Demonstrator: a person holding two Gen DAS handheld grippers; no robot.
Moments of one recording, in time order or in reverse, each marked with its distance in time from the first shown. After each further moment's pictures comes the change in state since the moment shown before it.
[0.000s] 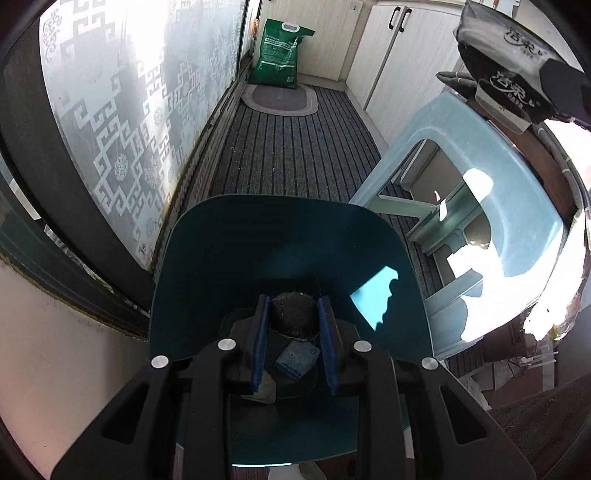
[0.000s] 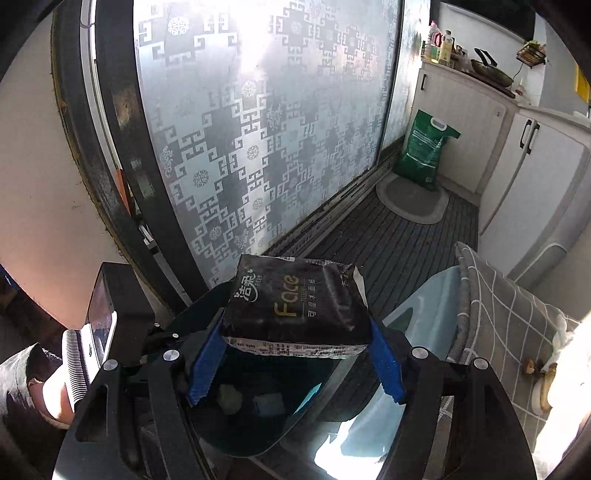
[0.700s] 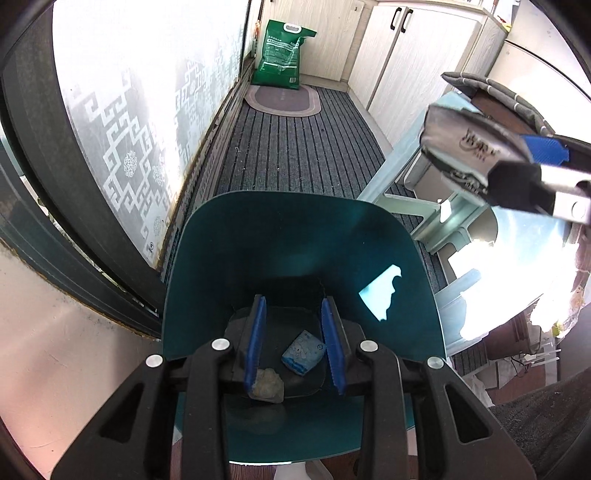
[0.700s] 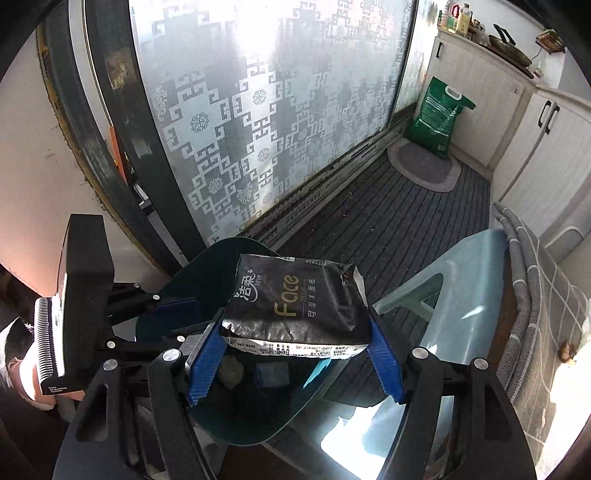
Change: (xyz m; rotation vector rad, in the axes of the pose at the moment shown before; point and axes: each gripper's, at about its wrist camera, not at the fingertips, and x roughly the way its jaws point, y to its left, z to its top) left arm -0.013 0.009 -0.004 -0.002 -0.040 0.001; right arm 0.045 0.007 -0.018 -0.019 0.149 0.015
